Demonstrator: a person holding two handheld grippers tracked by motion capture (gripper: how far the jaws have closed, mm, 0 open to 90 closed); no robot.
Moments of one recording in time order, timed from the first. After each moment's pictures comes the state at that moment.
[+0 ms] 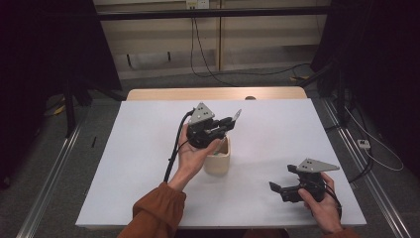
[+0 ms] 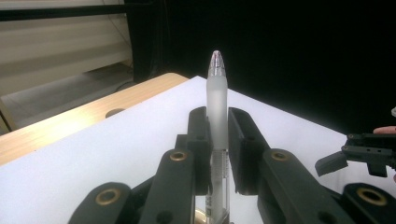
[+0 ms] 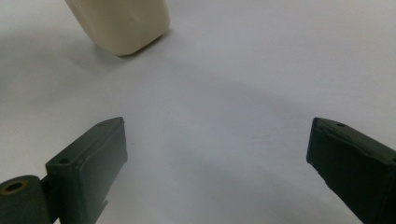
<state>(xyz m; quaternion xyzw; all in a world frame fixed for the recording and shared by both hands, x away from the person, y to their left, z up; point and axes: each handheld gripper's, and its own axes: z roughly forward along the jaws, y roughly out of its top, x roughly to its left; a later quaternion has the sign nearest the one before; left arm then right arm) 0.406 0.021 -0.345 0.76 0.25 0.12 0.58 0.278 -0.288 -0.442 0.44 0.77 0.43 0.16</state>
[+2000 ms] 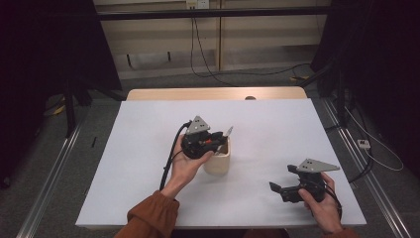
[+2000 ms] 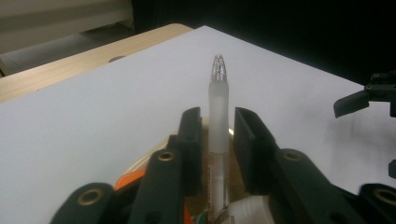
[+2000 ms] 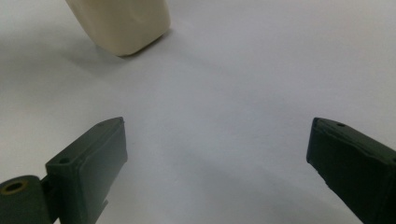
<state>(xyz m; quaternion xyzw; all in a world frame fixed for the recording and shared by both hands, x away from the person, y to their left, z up) 0.401 0.039 -0.380 0.80 0.27 0.10 0.52 0.278 -0.289 -0.441 0.44 0.77 0.43 0.16</state>
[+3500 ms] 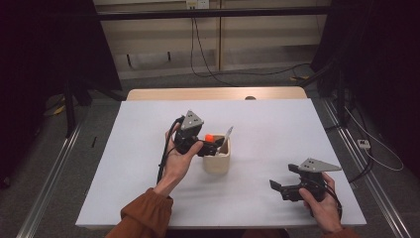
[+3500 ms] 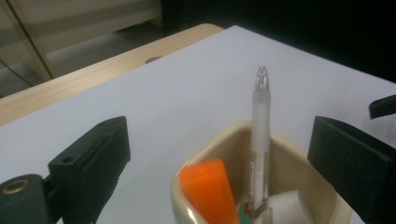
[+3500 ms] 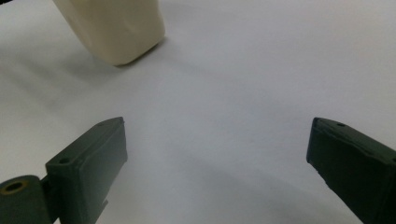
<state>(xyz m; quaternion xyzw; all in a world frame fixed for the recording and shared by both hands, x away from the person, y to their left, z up) 0.403 0.055 -0.364 0.80 0.29 0.16 0.49 0.278 -0.290 -0.443 0.45 0.75 0.45 0.17</state>
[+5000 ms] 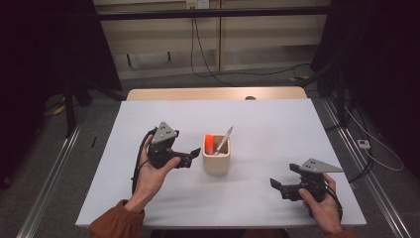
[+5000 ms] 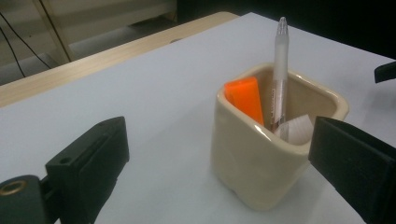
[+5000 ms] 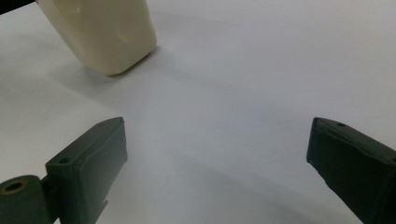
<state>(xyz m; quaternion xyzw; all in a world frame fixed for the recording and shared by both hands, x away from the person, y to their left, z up) 0.375 0.121 -0.368 0.80 0.31 0.17 0.49 0.276 -0.289 -0.443 0.47 0.74 0.45 0.18</state>
